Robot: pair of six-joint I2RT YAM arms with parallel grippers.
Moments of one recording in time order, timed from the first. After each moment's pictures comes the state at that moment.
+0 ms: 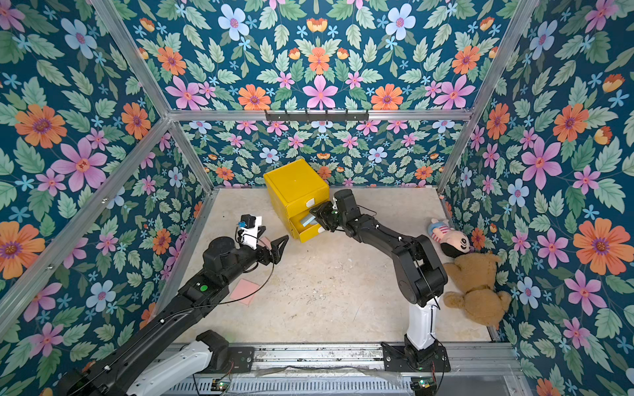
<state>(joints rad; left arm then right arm) -0.57 0.87 0.66 0.01 0.04 -0.17 0.55 1.89 1.37 0.05 -0.41 1.25</state>
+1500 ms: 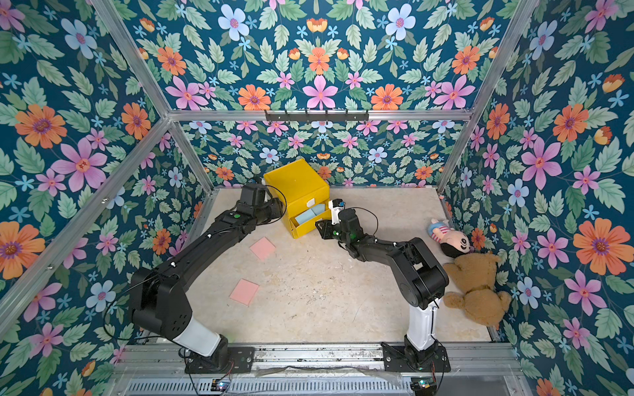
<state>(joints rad) -0.40 1.59 1.31 -0.35 -0.14 -0.46 0.58 1.91 1.08 0.46 -0.29 0.55</state>
